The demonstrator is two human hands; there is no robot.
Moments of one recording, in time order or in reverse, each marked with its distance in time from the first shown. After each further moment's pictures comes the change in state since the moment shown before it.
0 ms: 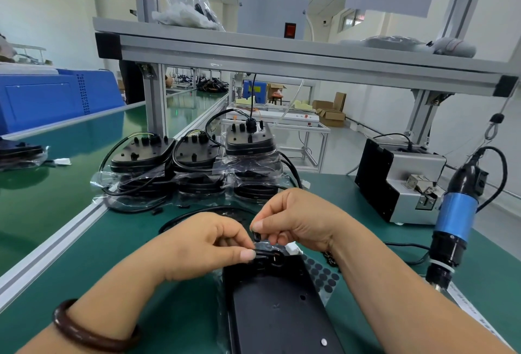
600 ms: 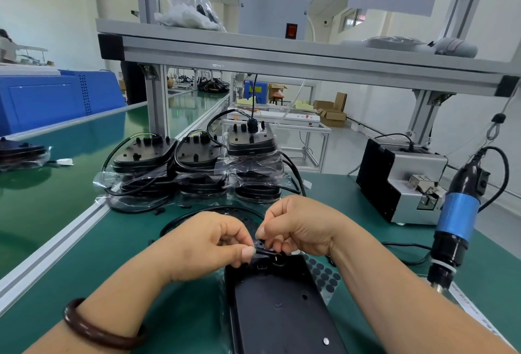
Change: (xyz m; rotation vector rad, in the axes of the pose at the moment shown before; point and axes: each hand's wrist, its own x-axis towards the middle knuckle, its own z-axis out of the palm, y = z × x) left_hand -0.001 0.000 0.004 0.044 0.054 0.007; right_hand 0.003 0.006 0.000 -0.003 -0.053 0.115
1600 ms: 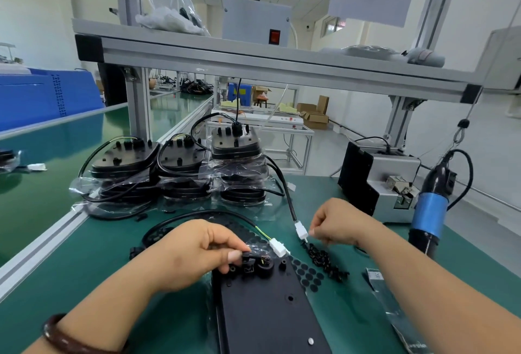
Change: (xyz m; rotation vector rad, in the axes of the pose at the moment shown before) left_hand 0.004 -0.001 0.008 -0.148 -0.020 -0.084; right_hand -0.029 0.038 -0.077 -0.626 0.525 0.262
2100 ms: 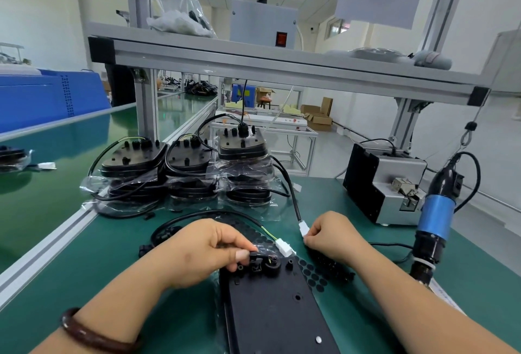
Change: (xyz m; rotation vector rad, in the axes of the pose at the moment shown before) left_hand -0.001 -0.004 -0.002 0.008 -0.004 -0.012; right_hand 0.008 0.004 0.040 -0.177 0.200 -0.017
